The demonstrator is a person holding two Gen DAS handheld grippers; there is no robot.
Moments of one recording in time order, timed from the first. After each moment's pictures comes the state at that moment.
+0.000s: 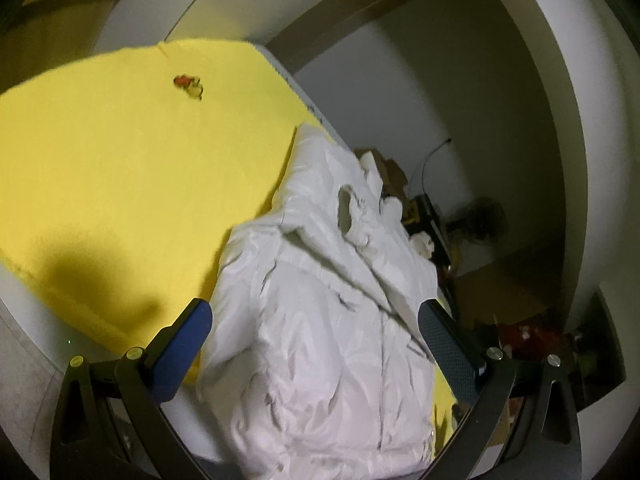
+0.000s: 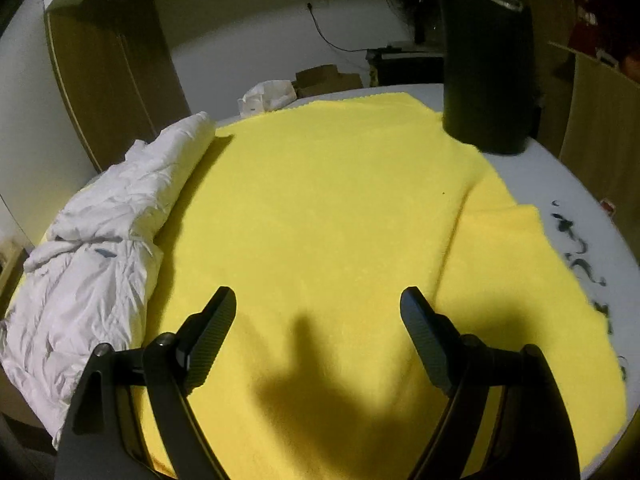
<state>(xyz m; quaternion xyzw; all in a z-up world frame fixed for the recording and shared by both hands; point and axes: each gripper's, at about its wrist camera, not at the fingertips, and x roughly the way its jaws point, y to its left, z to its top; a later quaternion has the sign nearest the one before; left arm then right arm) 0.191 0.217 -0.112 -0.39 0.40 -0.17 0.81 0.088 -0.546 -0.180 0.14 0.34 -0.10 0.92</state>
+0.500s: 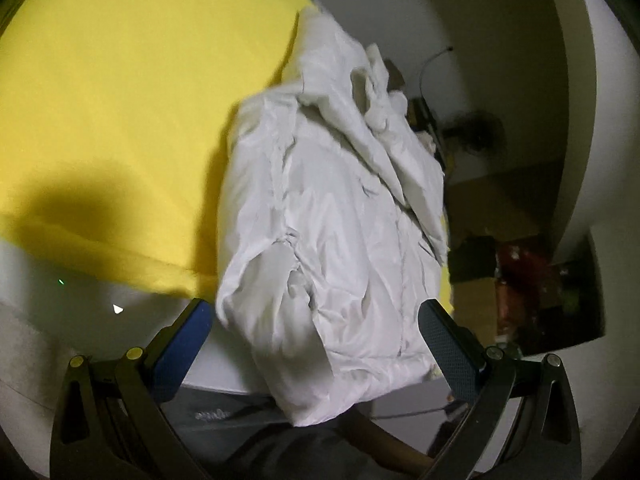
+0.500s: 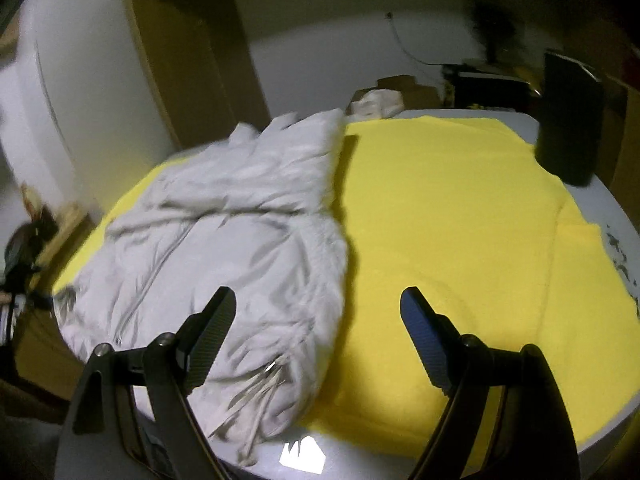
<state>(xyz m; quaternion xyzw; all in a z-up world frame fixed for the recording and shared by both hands) 0.194 0.202 -0.171 -0.35 0.55 -0.27 0.71 0.057 -0.405 -0.137 0.10 0.34 0.01 0.93</state>
